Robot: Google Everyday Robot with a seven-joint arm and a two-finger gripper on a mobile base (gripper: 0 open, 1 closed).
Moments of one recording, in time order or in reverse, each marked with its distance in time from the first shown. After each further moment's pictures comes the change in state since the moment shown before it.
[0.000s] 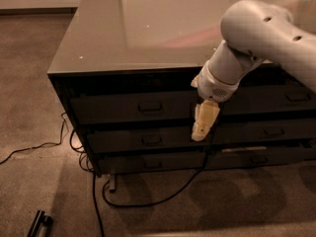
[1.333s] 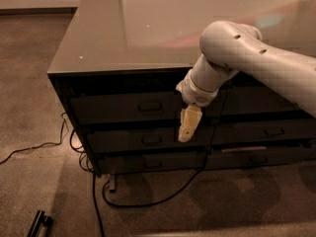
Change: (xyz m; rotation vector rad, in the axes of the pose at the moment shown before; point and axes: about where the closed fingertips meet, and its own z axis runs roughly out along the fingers) arm -0.023 -0.023 0.057 0.007 -0.031 -0.082
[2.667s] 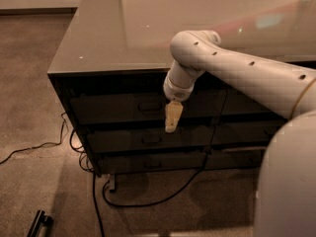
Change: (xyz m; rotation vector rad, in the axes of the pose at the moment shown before) arm -0.013 -0.068 0.073 -0.003 0.082 -0.052
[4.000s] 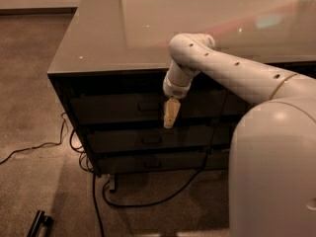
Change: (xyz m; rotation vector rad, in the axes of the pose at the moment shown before) arm 0.010 -0.037 0.036 -0.023 -0.001 0.038
